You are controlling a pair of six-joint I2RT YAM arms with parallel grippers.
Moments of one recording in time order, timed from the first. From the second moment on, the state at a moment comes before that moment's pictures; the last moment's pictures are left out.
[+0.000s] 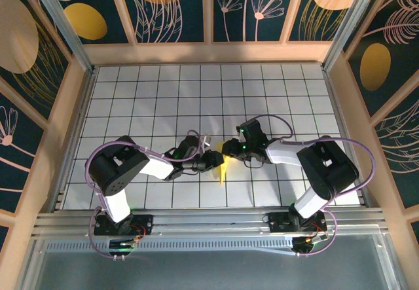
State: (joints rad) left arm -0.83 1.80 0.59 0.62 0.40 -1.13; right arm 0.59 1.61 0.64 0.07 -0.36 0.78
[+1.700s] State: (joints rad) left arm -0.81 1.83 0.62 0.55 0.39 -1.11; right arm 0.59 1.59 0.67 0.00 -0.34 0.77
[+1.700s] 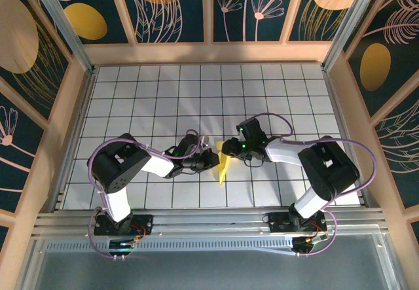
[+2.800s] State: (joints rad) left arm -0.82 1.81 0.62 0.51 0.37 -1.10; right arm 0.59 1.61 0.67 0.02 -0.34 0.78
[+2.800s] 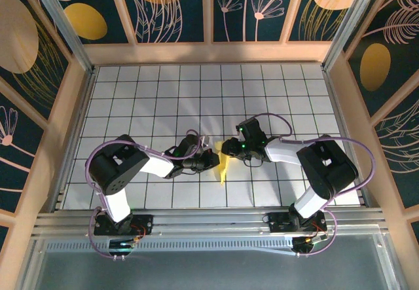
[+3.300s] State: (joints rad) left arm -0.83 1.82 0.64 0.50 0.36 -1.09; right arm 0.59 1.61 0.67 0.02 -0.34 0.78
